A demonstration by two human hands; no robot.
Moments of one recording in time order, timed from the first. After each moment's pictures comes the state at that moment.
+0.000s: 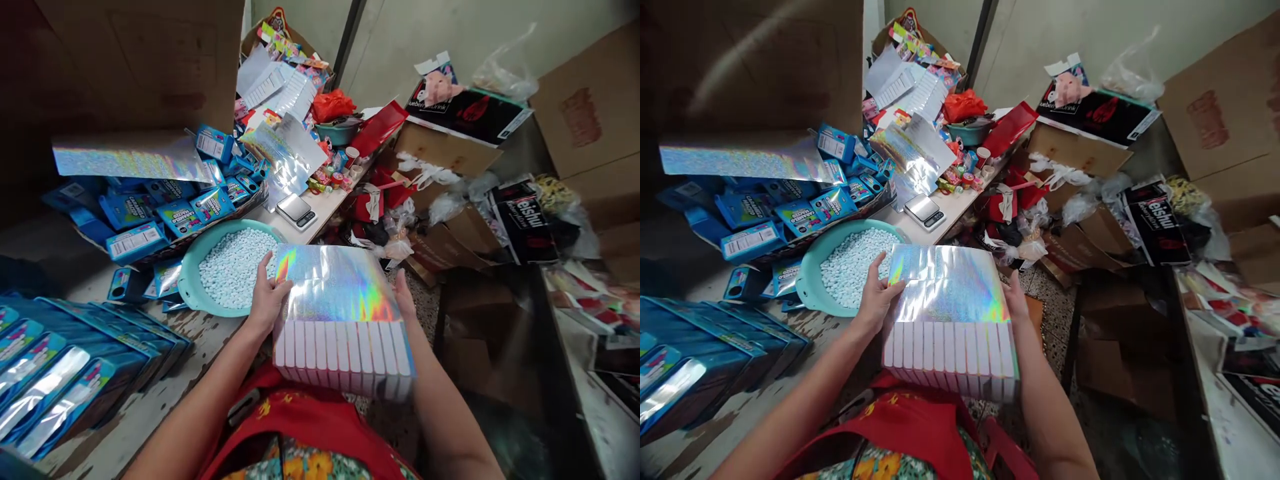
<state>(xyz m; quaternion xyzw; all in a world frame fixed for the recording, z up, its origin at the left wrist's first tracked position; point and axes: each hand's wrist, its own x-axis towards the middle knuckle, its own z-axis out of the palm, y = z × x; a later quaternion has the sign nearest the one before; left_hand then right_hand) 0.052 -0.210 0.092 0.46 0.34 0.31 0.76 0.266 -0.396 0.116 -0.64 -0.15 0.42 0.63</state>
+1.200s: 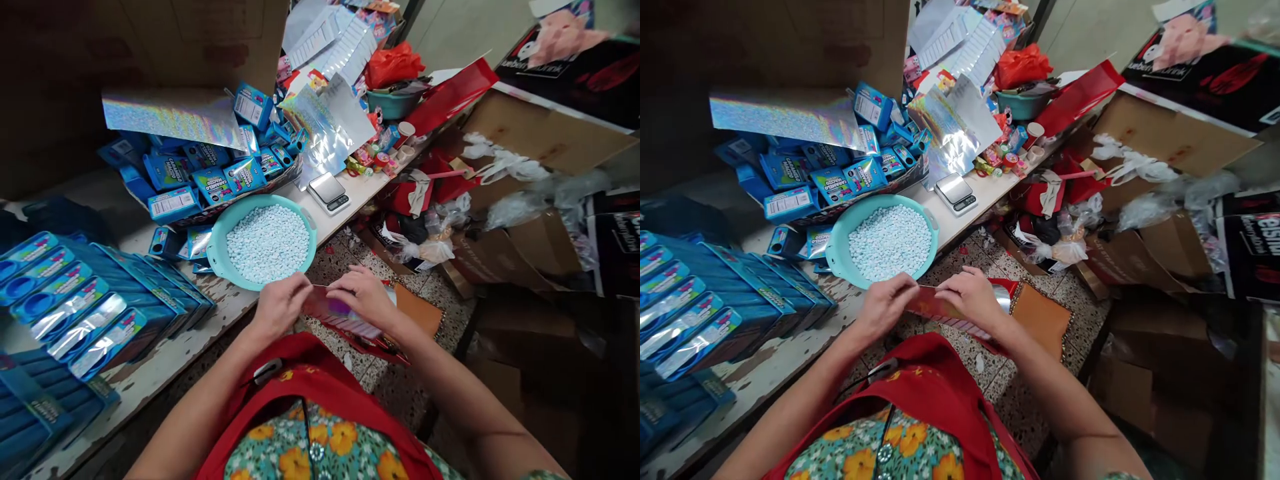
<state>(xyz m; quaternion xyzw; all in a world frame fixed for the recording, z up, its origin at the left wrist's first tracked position) 0.012 -0.226 0.109 0.81 0.33 0.19 0.45 0.201 -0.312 0.130 -0.67 -0.68 0.22 0.19</state>
